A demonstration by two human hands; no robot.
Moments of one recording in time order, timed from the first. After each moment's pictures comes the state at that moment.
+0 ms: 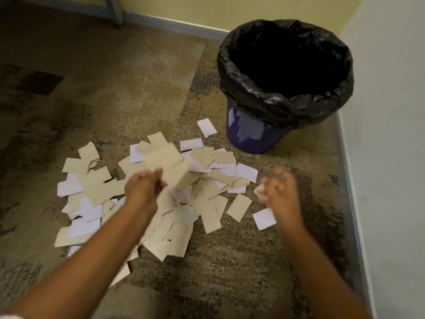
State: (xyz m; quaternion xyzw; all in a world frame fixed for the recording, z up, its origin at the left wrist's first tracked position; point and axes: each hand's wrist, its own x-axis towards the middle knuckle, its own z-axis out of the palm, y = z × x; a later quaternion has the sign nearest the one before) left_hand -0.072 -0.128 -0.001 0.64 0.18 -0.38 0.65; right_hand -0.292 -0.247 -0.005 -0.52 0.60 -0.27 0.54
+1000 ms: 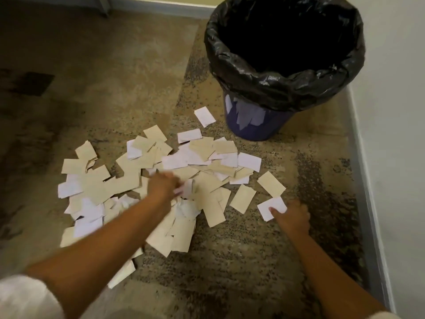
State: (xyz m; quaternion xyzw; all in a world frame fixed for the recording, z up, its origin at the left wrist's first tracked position) left_hand -0.097 -0.159 -0.022 0.75 0.10 -0.44 0.48; right_hand -0.358 -0.264 -0.134 -0.63 0.71 0.09 0.29
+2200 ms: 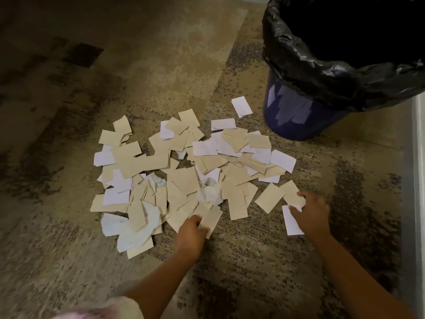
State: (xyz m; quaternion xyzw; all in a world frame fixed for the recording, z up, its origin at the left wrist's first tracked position) left_hand -0.162 -0.053 -0.140 0.90 -0.13 -0.39 0.17; right_hand -0.342 -0.281 -0.160 -0.77 0.59 0.06 0.25
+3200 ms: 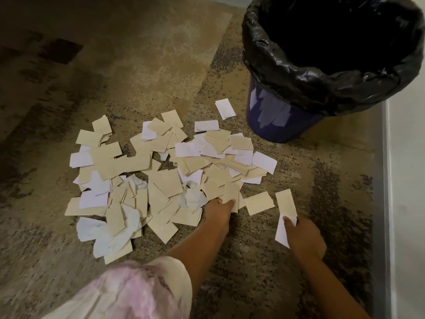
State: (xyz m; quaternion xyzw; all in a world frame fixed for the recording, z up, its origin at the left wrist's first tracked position) left_hand -0.201 -0.174 -0.149 0.75 0.15 -0.49 0.42; right_hand -0.367 -0.250 -0.128 -0.66 0.71 0.09 0.23
